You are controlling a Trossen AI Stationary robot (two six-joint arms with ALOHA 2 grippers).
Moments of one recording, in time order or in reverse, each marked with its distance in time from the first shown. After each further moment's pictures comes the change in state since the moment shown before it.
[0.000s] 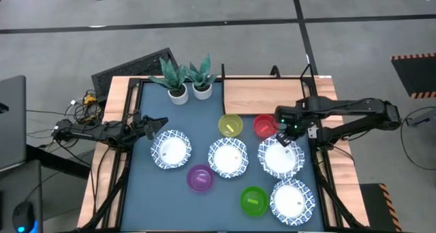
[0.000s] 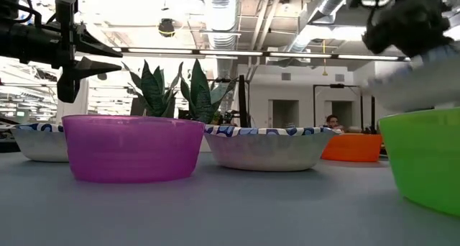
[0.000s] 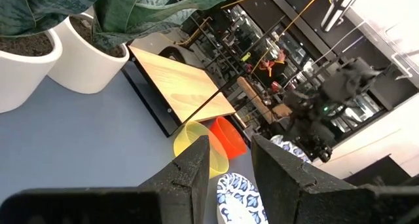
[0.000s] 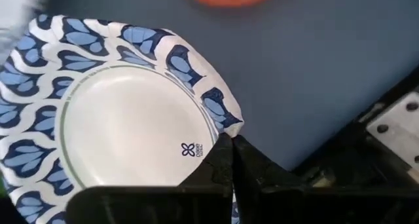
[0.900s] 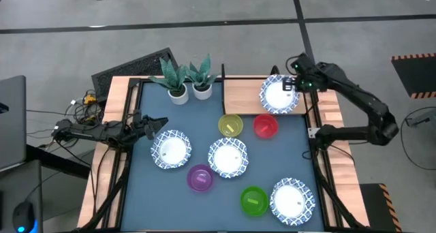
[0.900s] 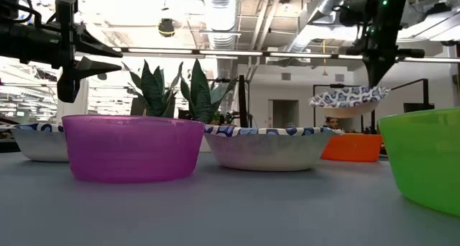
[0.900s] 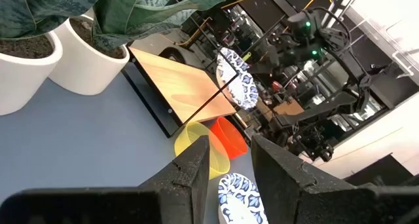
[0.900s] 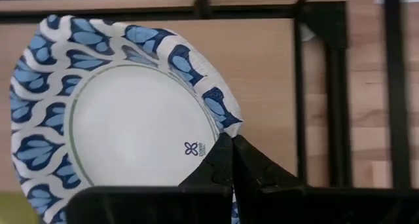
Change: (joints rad) left arm 0.000 0.000 0.000 0.000 -0.001 0.009; right arm -0.803 0.026 0.106 0.227 0.388 -0.186
